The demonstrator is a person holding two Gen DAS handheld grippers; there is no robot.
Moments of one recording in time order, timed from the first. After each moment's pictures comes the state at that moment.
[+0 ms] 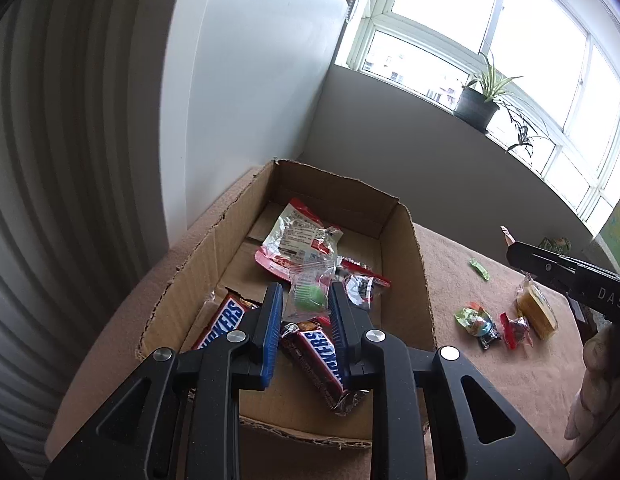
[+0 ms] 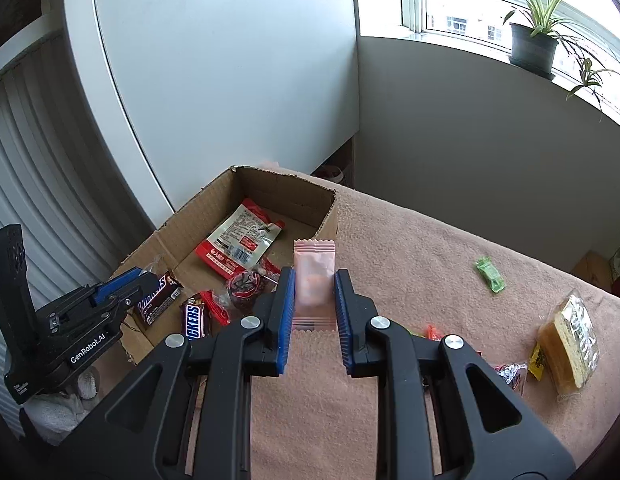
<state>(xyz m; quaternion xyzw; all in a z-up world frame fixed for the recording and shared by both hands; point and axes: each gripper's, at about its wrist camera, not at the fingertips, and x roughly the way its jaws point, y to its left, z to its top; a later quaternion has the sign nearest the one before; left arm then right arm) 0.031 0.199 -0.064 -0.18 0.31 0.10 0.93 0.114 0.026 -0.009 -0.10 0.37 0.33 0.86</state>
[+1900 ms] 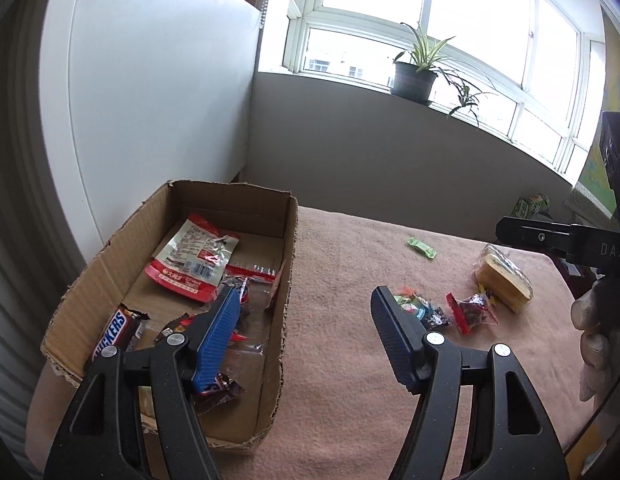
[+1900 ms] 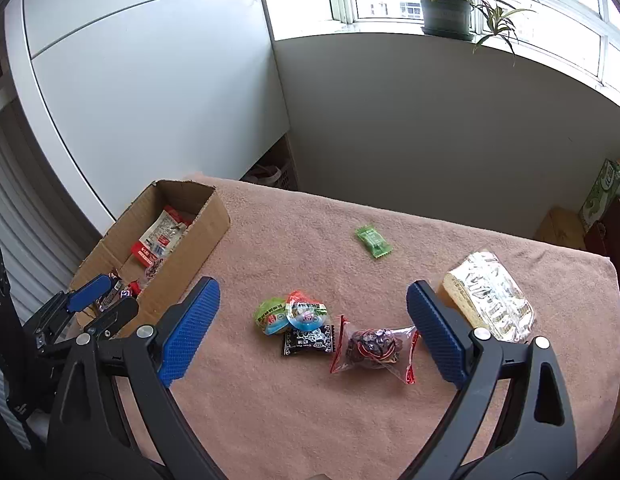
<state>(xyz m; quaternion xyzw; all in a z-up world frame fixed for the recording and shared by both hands) 0.048 0.090 -0.047 -0.10 0.30 0.03 0.95 0.144 -0.123 0.000 -0.04 0.39 0.26 0.88</state>
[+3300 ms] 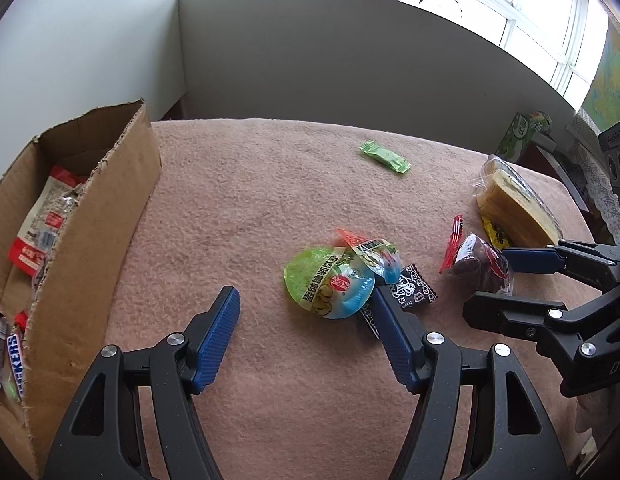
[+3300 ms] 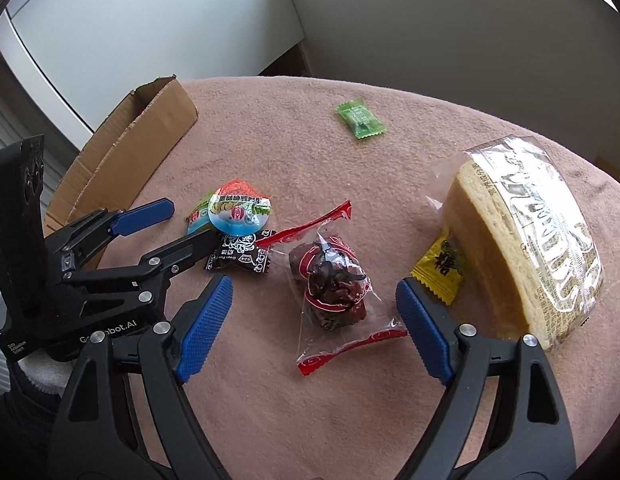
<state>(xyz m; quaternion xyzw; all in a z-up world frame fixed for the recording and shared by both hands) 0.149 0.006 -0.111 -0.06 0.44 -0.01 0.90 0.183 -0.155 -0.097 -0.07 0.50 0.32 0.80</state>
